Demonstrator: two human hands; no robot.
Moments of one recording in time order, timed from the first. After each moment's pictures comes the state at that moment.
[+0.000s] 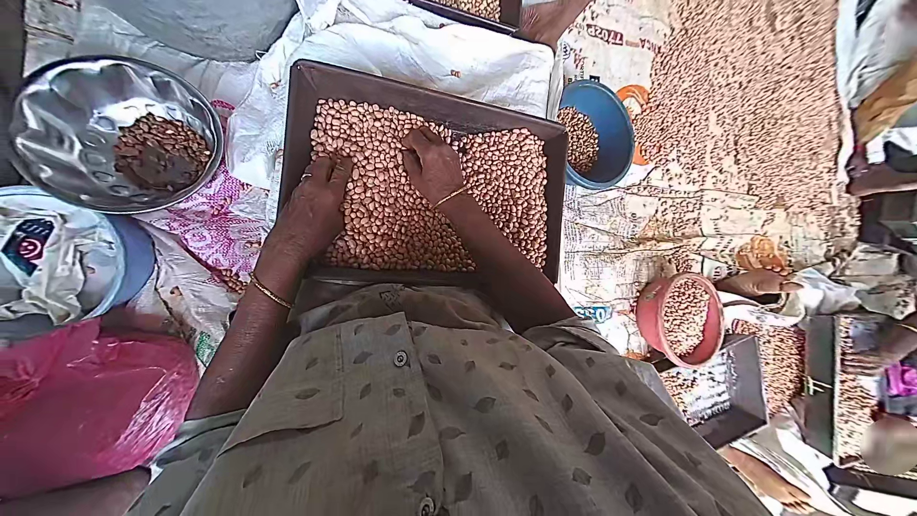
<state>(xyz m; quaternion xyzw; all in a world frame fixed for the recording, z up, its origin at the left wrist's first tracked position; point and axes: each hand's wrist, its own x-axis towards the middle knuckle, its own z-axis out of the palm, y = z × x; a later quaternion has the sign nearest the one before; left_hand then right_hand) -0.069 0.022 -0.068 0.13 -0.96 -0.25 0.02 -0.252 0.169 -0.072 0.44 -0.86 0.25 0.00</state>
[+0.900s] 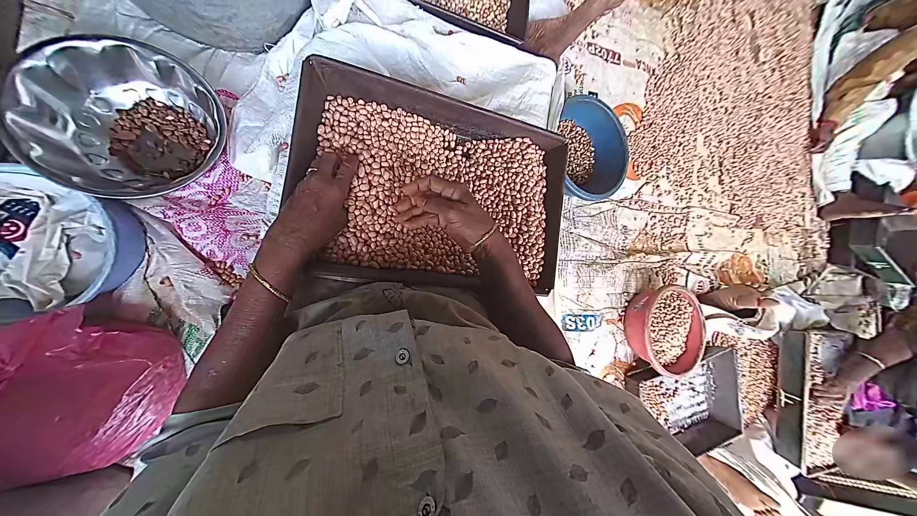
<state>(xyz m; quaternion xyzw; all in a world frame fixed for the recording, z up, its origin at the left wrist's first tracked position) -0.067 0.020 -0.068 0.12 -0.96 -0.27 0.02 -0.208 0.227 -0.033 0.26 -0.59 0.60 -0.48</state>
